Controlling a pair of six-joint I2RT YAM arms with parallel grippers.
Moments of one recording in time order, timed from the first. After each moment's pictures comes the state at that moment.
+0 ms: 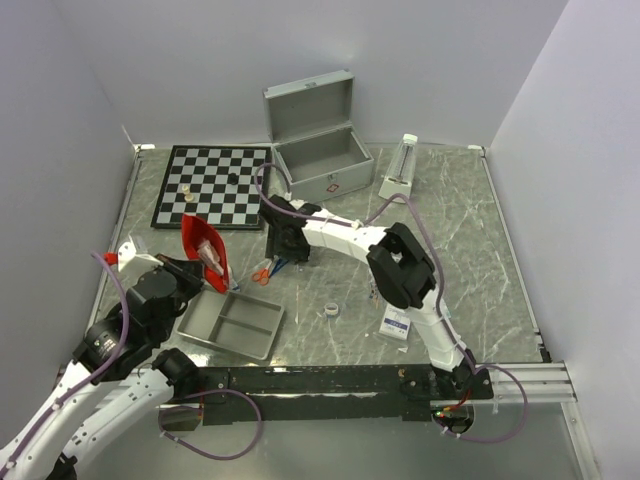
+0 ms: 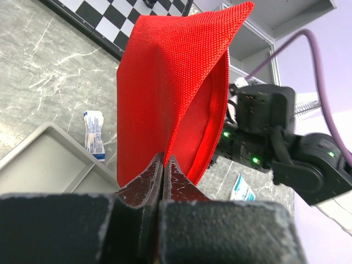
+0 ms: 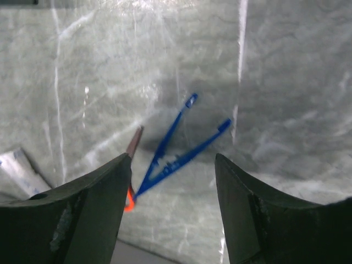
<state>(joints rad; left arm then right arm) -0.68 0.41 0.76 -0.75 -0.65 -1.04 0.87 2.23 1.80 -0.71 0.16 0.91</state>
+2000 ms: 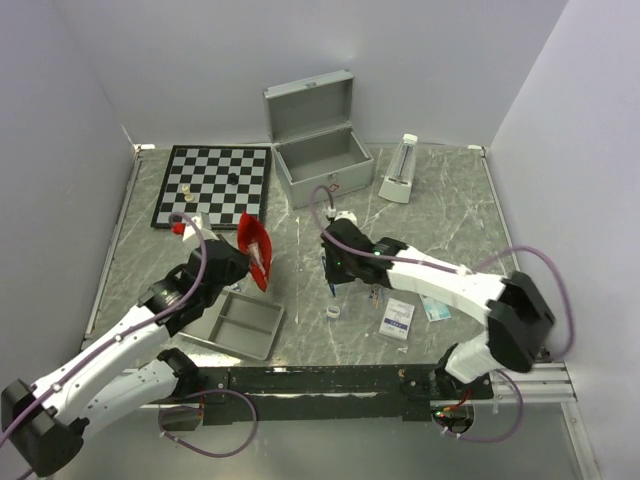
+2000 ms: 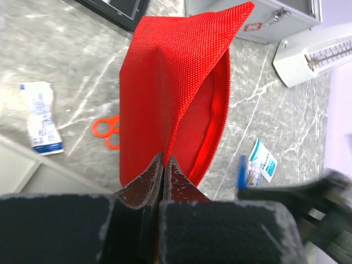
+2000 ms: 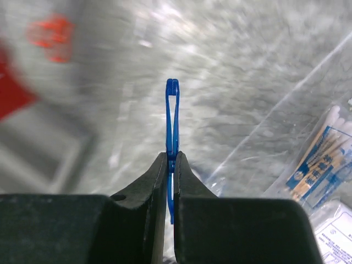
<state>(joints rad) -0.68 0.80 0.68 -0.43 -0.45 -1.01 0.87 1.50 1.04 -0.51 0.18 0.61</state>
